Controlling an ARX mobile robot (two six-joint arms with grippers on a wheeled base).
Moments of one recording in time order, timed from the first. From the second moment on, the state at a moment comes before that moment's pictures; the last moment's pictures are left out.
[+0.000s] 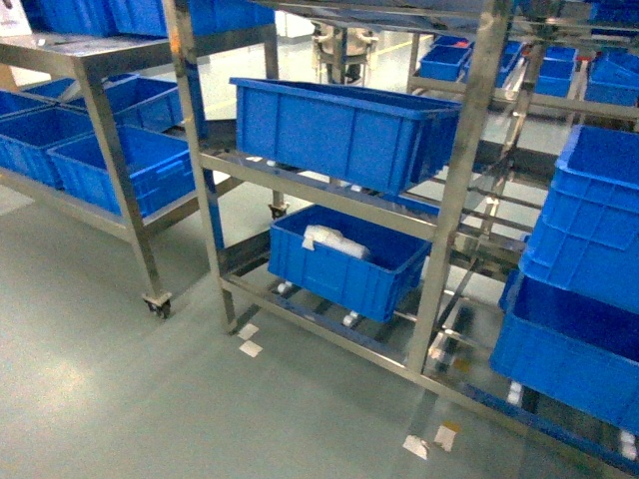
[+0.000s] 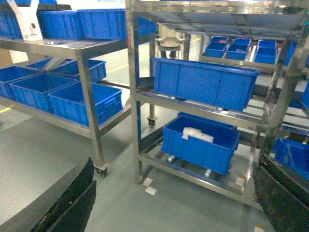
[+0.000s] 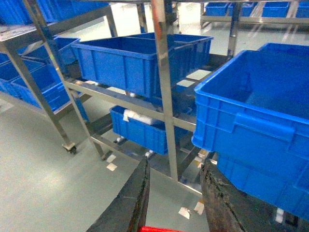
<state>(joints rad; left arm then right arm) 0.00 0.01 0.01 0.00 0.00 0.00 0.04 0.78 0.35 0.29 -0.06 0.13</state>
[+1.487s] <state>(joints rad) 0.00 0.01 0.01 0.00 0.00 0.00 0.04 0.78 0.35 0.29 -0.06 0.13</state>
